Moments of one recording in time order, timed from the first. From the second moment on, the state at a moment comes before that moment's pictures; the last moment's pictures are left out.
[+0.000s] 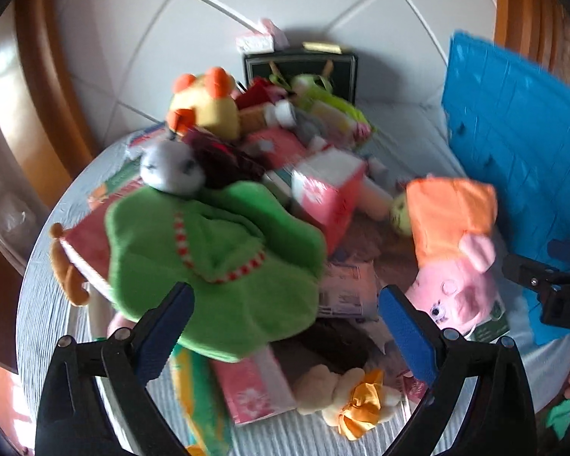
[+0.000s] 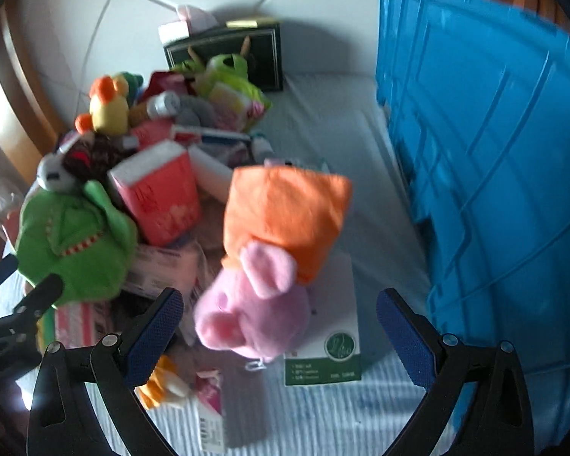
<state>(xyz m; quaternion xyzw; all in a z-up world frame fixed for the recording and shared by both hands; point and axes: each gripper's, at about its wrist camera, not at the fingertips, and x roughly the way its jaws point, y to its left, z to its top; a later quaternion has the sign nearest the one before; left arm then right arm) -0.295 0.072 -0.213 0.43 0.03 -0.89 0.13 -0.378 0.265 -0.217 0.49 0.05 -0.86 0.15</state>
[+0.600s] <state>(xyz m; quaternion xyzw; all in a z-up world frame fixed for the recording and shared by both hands) -0.235 -0.078 -0.204 0.41 0.10 -0.87 0.26 -0.410 0.240 -0.264 0.53 0.03 -0.83 0.14</state>
